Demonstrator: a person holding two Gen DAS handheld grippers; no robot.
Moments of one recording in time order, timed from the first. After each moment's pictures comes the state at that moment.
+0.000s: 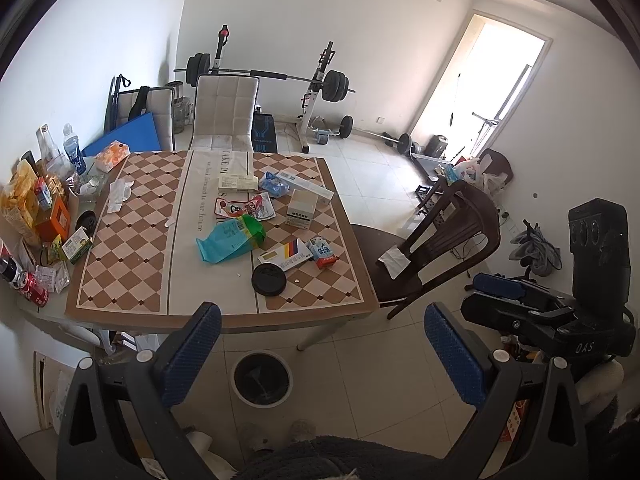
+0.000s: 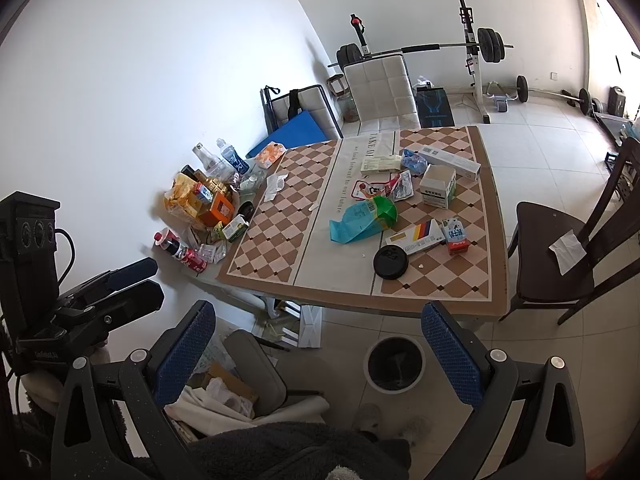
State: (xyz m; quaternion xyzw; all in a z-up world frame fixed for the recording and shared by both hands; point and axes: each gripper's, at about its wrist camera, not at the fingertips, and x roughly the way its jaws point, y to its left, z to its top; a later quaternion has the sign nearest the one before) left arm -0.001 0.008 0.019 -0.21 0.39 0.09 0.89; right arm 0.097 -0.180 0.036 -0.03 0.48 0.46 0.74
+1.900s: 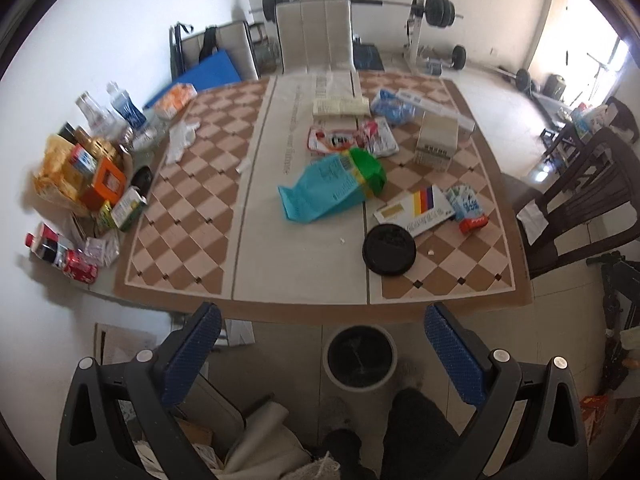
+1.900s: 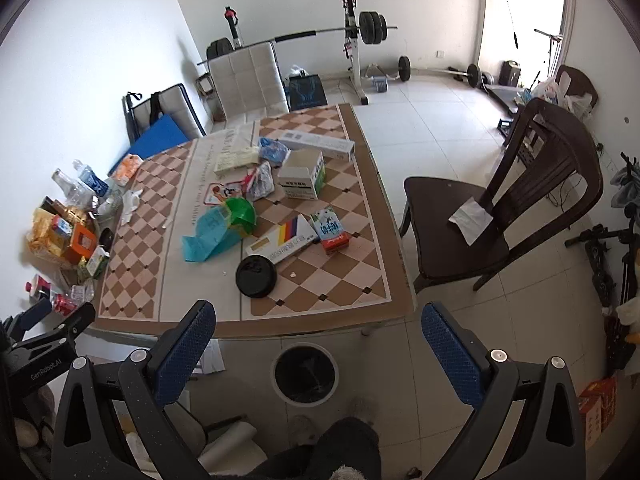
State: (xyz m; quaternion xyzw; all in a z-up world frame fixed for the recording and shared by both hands) left arm 0.138 0.067 -0.178 -0.15 0.55 0.28 0.77; right arm 0.238 -0.155 -0.097 -0.07 0.53 0.24 0.81
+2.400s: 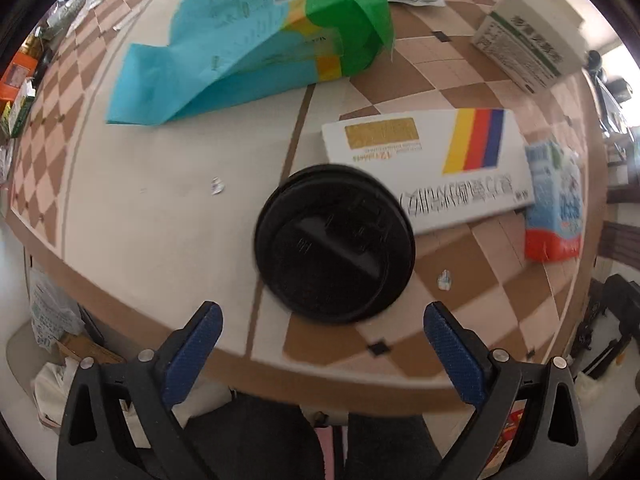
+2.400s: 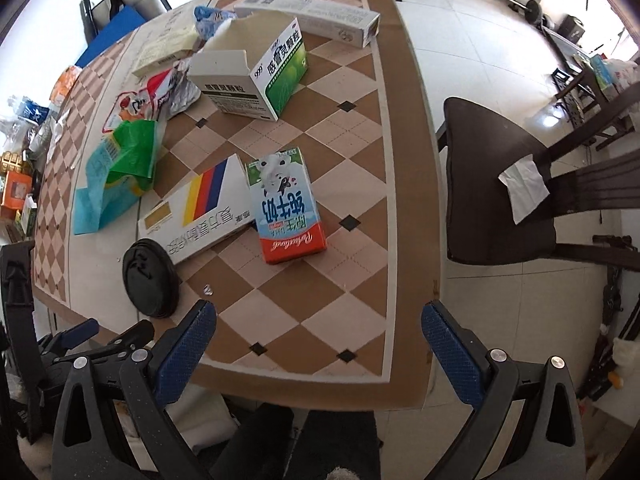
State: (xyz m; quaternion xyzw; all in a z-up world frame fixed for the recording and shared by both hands) left arm 0.268 0.092 -0.387 -0.31 0.66 0.29 0.62; right arm 0.420 -0.054 -0.349 -0.19 0.66 0.27 0.67
